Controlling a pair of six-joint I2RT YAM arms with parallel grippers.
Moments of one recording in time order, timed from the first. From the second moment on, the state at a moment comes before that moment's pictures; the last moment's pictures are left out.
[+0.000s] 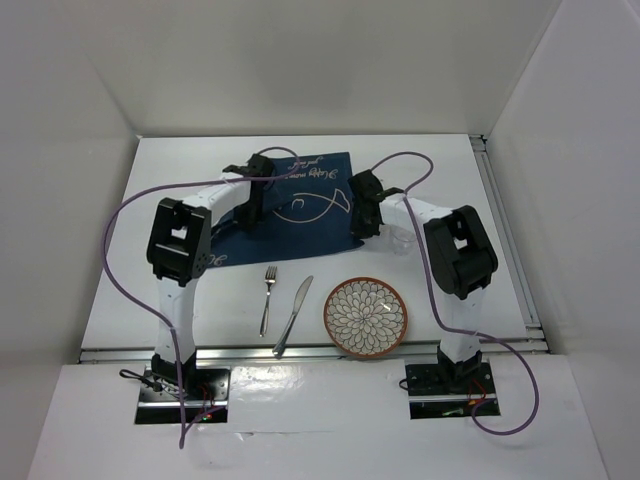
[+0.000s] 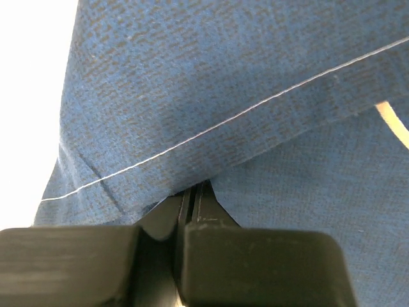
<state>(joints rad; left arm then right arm) -0.29 2.16 1.68 -0.82 -0.32 -0.32 0.44 1.98 1.33 -0.44 0.12 0.57</state>
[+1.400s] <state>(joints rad) -0.01 2.05 1.50 -0.76 -0.04 -0.43 0.46 1.86 1.16 -0.38 0.21 0.69</state>
